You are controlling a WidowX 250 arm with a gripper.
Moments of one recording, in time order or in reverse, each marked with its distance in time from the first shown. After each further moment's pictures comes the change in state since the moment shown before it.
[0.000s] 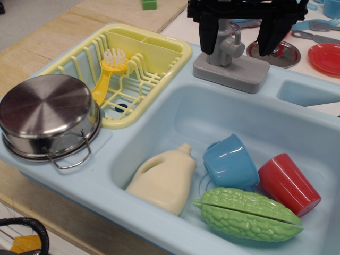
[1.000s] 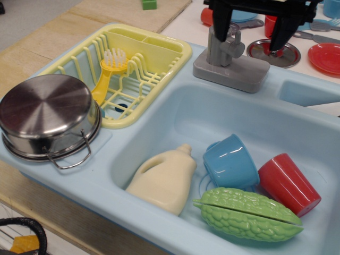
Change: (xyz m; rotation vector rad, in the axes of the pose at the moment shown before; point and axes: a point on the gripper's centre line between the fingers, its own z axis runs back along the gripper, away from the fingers) arm 0.025 -0.024 -0.014 -0.063 -0.046 -0.272
